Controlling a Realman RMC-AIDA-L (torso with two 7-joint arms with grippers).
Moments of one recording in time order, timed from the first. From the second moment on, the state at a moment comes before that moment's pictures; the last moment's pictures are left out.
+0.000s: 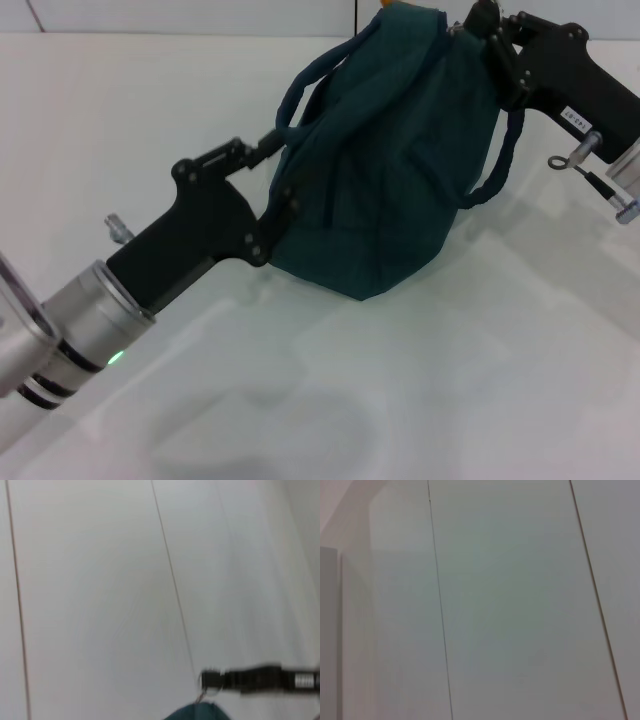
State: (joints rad) left arm -0.50 -2.11 0.96 -0.07 1.11 1.69 -0.19; right arm 0.58 2.03 -1.80 -0.30 -0.18 -1.33 0.67
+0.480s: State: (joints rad) left arm -0.67 -2.10 0.96 -0.02 1.12 1.49 -0.61; right arm 0.58 2.03 -1.80 -0.30 -0.18 -1.32 0.67
